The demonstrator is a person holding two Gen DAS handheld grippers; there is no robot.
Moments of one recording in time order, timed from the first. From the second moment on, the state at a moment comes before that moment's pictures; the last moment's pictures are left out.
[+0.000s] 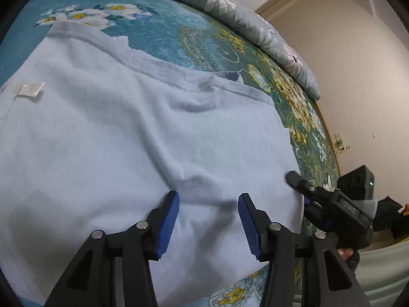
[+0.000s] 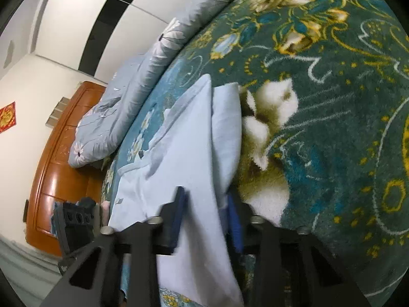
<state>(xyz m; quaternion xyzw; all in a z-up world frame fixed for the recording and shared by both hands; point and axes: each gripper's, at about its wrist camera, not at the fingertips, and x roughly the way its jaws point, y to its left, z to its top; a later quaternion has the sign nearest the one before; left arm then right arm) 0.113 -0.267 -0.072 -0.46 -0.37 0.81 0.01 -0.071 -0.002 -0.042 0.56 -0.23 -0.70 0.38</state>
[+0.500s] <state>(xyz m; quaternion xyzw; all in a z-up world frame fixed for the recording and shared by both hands) 0.279 -0.347 -0.071 -0.36 -0.48 0.79 -0.06 -0.036 -0.105 0.077 0.52 -0.05 -0.77 0.37</state>
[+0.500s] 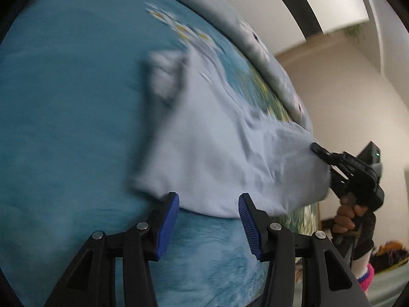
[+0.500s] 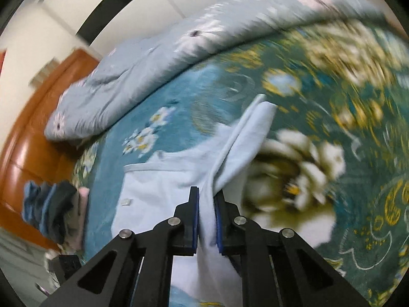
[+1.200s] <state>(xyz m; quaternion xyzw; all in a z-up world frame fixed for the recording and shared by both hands) 0.362 -0.411 -0.086 -0.34 -0.53 0.77 -0.13 0.100 -0.299 0.030 0.52 0.16 -0.73 0.42</state>
